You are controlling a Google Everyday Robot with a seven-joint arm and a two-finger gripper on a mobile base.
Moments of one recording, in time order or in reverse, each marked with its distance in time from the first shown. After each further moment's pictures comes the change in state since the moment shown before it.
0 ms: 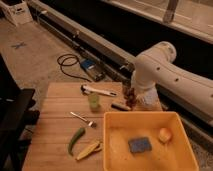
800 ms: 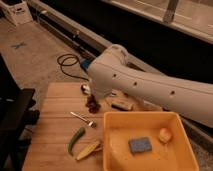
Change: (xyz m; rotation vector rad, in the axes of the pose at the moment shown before) arm -0.185 -0.009 -0.016 0.064 -0.170 -0.355
